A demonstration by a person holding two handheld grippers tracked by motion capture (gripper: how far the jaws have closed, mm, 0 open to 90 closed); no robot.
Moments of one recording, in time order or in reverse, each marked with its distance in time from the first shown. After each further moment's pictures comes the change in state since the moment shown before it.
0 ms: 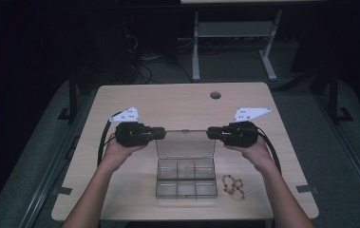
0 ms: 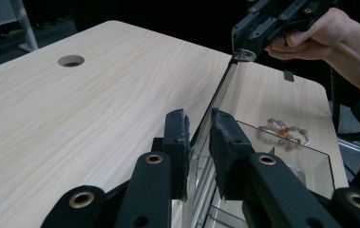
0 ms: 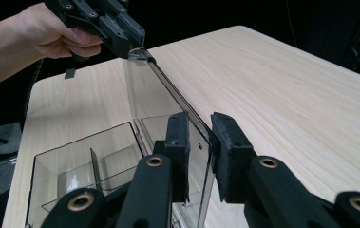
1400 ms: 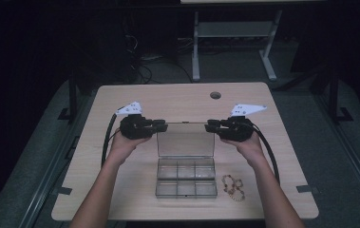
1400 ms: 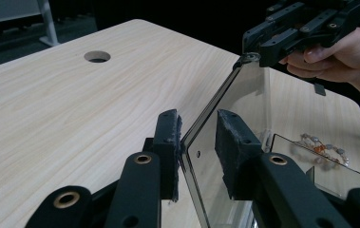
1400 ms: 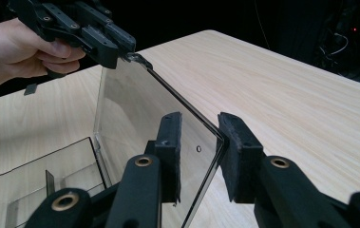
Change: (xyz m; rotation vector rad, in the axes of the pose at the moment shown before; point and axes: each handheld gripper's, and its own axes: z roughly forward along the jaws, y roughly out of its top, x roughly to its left) left arm 0.029 -0.004 0.018 -0.012 0.061 -0.068; right arm -0.021 -0.006 0.019 -0.041 -0.094 0.058
